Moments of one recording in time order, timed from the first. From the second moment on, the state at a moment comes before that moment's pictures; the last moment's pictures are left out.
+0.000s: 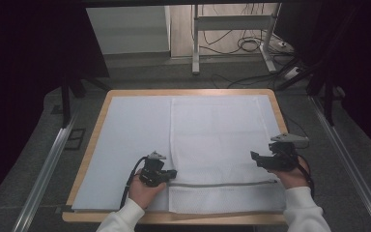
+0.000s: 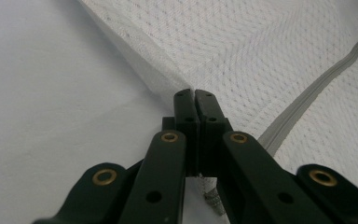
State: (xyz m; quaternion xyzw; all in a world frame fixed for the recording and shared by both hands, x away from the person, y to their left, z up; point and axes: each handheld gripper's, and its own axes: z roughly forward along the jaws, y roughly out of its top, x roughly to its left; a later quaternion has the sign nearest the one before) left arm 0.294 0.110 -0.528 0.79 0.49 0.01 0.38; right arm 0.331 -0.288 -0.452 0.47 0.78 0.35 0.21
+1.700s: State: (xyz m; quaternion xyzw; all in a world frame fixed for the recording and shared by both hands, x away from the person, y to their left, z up) left arm 0.294 0.112 -0.527 0.78 0.49 0.01 0.39; right arm 0.358 -0.334 -0.498 0.54 0.80 0.22 0.17
